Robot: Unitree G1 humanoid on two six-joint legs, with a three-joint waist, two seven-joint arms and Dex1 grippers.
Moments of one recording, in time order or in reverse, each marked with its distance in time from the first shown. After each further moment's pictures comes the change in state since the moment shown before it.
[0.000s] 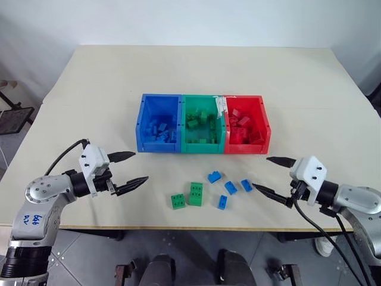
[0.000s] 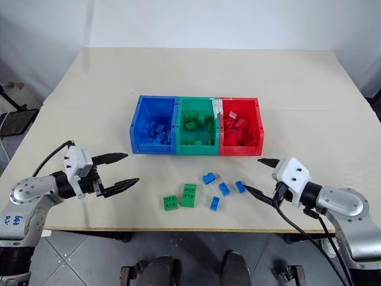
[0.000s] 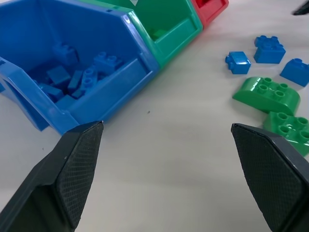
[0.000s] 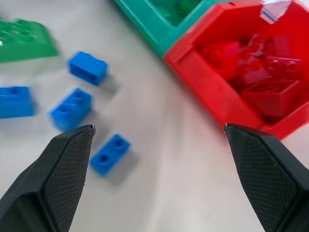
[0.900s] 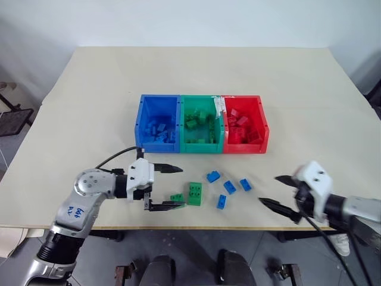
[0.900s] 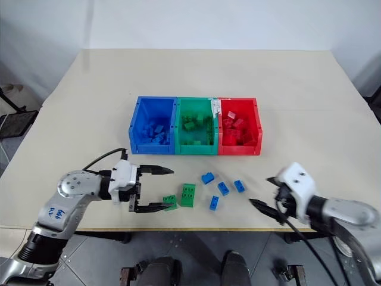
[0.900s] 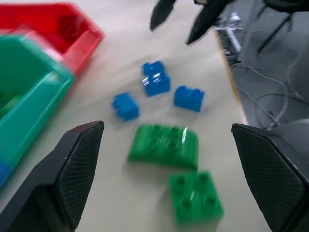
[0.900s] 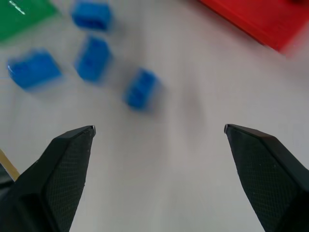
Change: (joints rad) left arm -0.098 -0.056 -0.253 -0.074 0.053 -0.085 -0.136; right arm -0.077 -0.030 0.050 -0.257 0.163 0.706 -0.218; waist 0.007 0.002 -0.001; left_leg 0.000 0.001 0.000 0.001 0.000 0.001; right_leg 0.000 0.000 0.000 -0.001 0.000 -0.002
